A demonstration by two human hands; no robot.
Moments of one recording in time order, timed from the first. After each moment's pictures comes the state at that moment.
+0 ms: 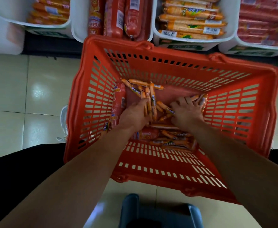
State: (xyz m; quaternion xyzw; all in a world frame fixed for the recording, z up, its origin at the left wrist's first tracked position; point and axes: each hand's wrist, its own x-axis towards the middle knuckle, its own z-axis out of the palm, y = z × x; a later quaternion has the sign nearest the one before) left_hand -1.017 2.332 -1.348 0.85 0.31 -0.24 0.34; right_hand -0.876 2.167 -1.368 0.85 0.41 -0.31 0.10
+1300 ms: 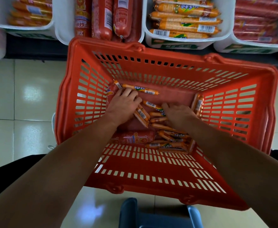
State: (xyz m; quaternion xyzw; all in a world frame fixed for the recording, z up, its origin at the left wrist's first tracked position) left_hand -0.998 2.381 -1.382 0.98 -0.01 -0.19 0.04; right_hand -0.870 2.177 -1.374 0.79 0.47 -0.36 0.11
